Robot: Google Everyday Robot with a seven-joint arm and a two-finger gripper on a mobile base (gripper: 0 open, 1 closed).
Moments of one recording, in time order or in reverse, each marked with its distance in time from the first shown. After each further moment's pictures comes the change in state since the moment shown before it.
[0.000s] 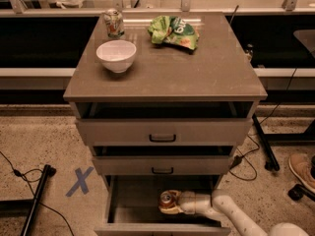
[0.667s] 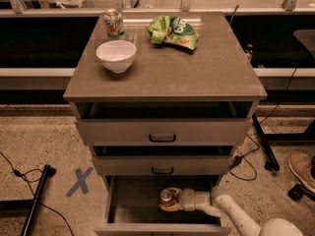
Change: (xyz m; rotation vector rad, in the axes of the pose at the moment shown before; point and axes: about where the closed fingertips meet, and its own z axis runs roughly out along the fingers) arm 0.009 -0.015 0.004 -0.015 0.014 -0.072
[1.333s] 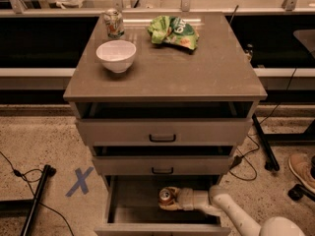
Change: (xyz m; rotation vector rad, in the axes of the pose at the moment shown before) arm 0.003 -0.001 0.005 0.003 0.037 -0.025
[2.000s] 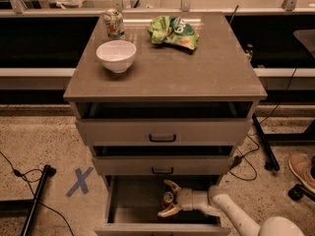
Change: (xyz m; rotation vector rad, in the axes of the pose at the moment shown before) arm -0.001 0.002 0.004 -0.007 -0.004 0.002
